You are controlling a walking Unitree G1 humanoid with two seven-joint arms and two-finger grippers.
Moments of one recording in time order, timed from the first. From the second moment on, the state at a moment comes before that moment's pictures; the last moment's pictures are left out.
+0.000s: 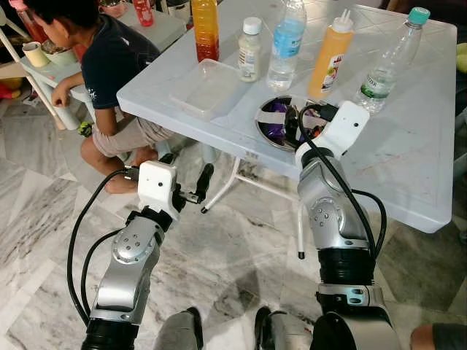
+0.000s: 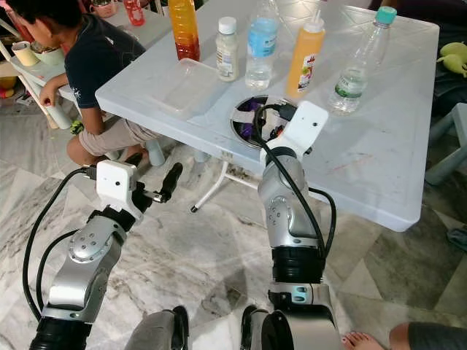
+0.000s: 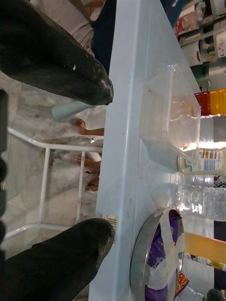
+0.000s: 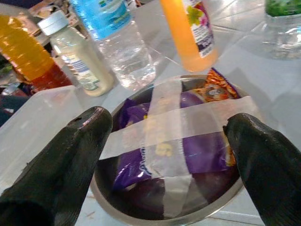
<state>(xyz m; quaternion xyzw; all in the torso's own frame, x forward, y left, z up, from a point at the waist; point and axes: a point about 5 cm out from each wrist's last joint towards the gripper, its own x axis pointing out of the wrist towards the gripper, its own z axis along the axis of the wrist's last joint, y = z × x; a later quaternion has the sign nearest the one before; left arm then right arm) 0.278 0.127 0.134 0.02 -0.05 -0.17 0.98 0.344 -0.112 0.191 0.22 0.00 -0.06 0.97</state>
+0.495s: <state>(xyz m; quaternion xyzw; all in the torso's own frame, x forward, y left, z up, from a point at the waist) 0.278 0.127 0.134 0.02 -0.05 -0.17 0.98 0.336 -0.123 0.182 0.23 0.06 -0.11 0.96</state>
